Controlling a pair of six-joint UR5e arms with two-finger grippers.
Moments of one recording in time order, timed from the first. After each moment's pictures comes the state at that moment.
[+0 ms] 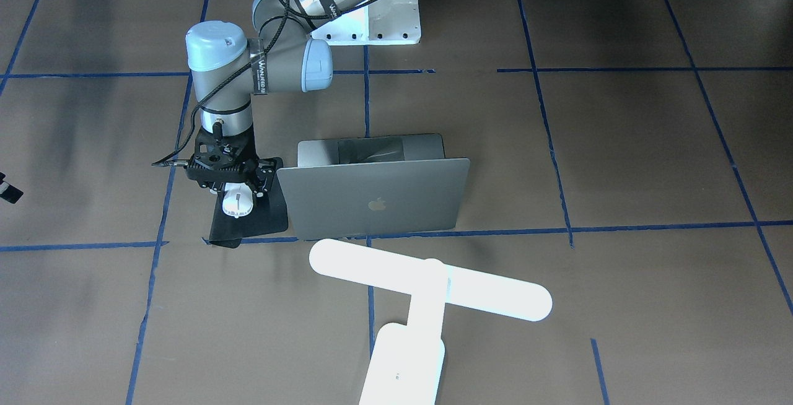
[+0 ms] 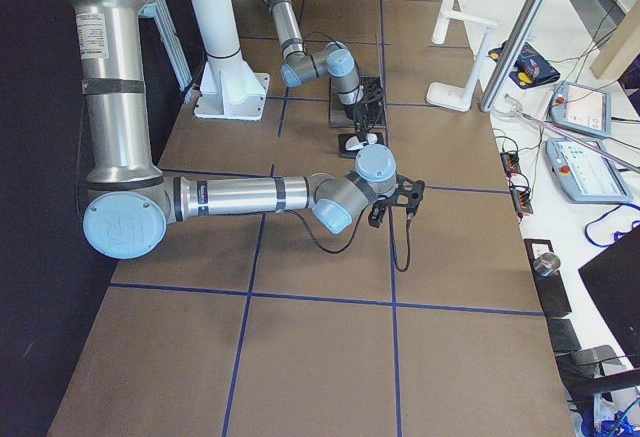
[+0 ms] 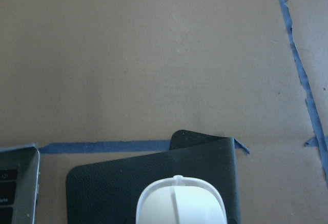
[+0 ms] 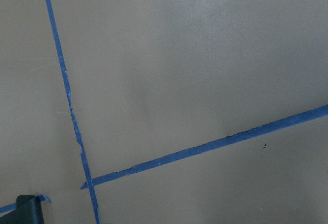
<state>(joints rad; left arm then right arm) -0.39 -3.07 -0.51 -2.13 -1.52 -1.32 1.25 -1.52 1.55 -0.82 2.40 1.14</state>
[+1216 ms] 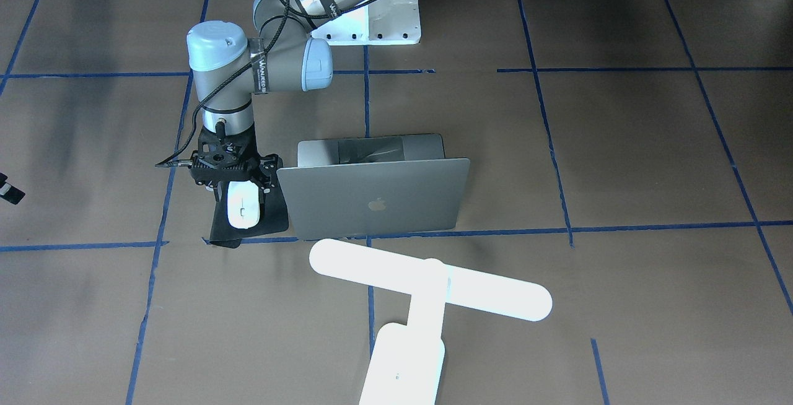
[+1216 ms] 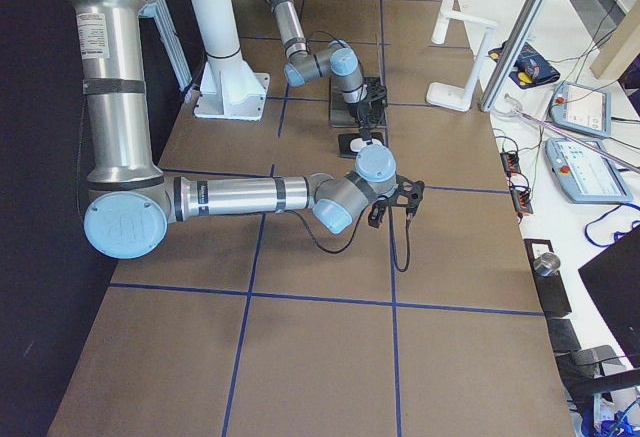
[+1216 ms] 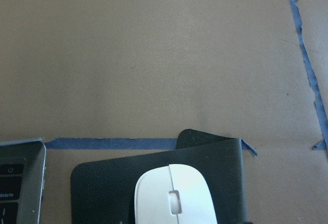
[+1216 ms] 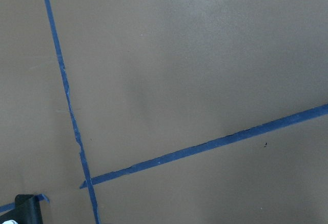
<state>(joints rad) -0.40 -3.06 -0.52 -2.13 -1.52 -1.32 1.24 -1.52 1.55 -0.82 2.40 1.14</state>
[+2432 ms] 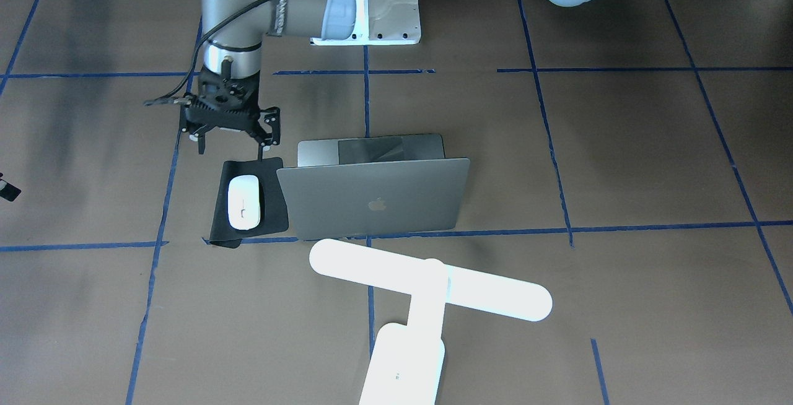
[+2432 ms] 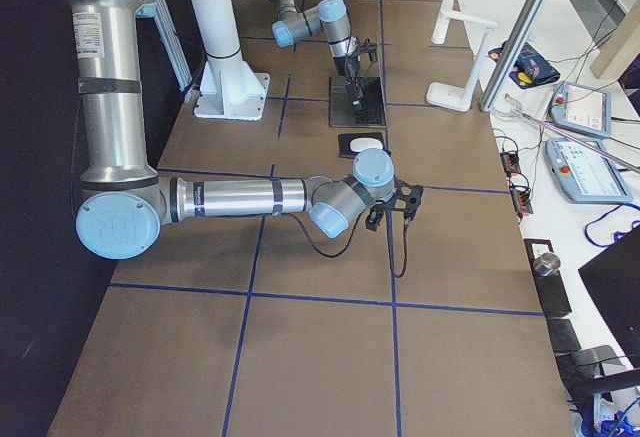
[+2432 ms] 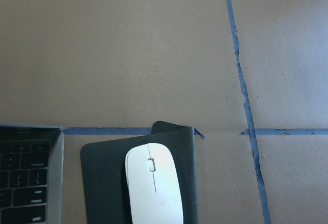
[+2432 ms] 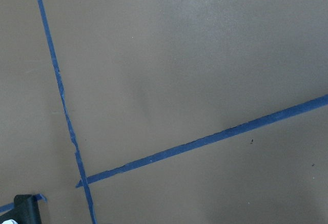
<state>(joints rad) -0.43 -2.75 -1.28 -1.83 -1.60 -1.31 1.27 -1.54 1.56 -0.82 2.42 1.14</state>
